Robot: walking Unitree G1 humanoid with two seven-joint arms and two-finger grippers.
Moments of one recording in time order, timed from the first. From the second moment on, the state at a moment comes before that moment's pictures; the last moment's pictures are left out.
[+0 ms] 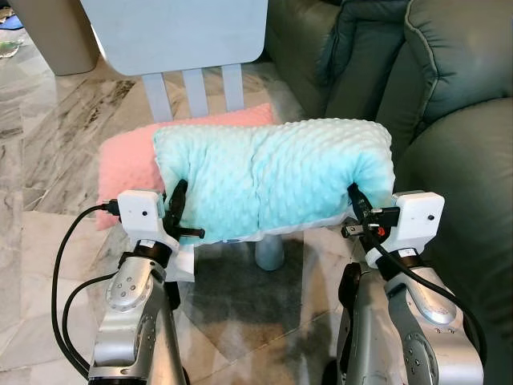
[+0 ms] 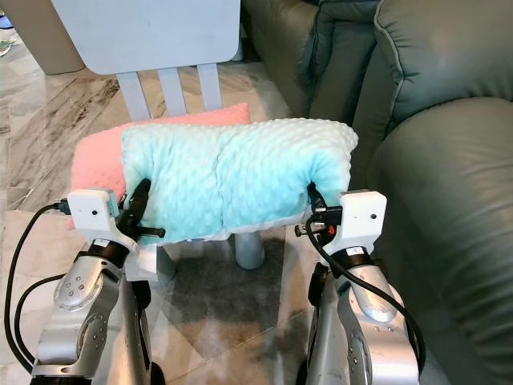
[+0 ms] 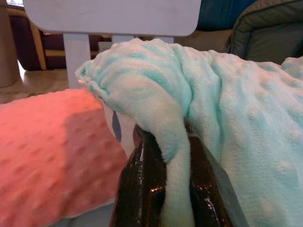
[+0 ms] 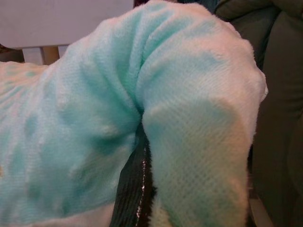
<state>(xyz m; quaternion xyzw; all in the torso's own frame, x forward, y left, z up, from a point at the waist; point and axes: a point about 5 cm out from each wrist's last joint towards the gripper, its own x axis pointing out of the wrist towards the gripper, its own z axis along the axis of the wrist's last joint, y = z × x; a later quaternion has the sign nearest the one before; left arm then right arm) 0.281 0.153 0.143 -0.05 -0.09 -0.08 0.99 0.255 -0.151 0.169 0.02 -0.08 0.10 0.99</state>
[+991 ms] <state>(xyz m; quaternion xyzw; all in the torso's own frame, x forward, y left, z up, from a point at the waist) 0.281 0.142 0.139 -0.05 -0.07 -0.10 0.99 0.257 -0.155 0.173 0.02 -0.08 0.09 0.99</state>
